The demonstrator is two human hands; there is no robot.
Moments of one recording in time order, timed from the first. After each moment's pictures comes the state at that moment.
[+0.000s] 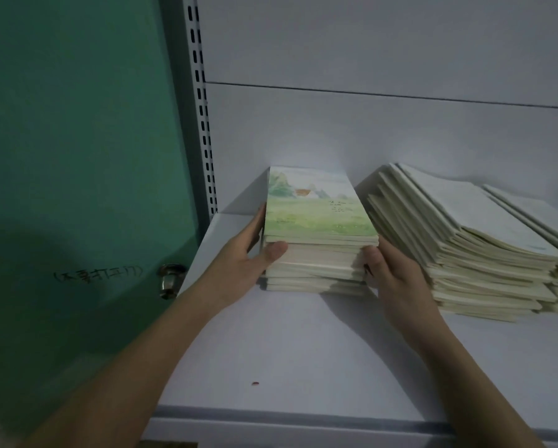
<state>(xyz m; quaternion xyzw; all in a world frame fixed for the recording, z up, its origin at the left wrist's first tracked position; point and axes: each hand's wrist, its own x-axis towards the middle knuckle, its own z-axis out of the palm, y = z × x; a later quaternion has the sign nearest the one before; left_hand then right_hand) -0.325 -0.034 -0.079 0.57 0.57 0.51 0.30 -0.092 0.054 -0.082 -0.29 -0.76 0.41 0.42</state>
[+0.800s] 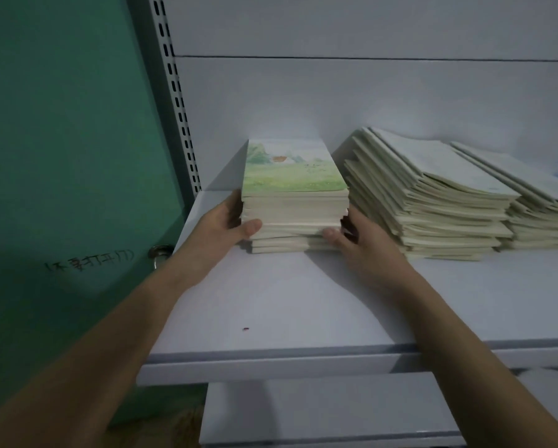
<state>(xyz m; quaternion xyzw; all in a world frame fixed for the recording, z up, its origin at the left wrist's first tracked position) -0.323 -0.045 -0.088 0.52 0.56 0.54 0.35 -0.085 0.046 -0.089 -0.31 -0.80 0.40 0.32</state>
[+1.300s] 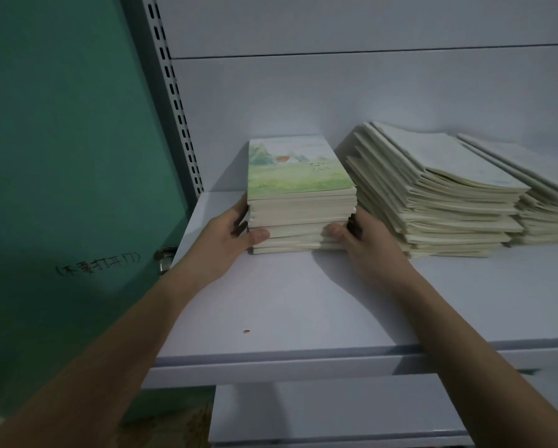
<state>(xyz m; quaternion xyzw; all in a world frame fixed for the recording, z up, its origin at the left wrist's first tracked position) -0.319 -0.046 -0.091 0.55 0.60 0.50 0.30 -0.090 0.052 -0.099 -0.35 -0.77 0.40 0.36</state>
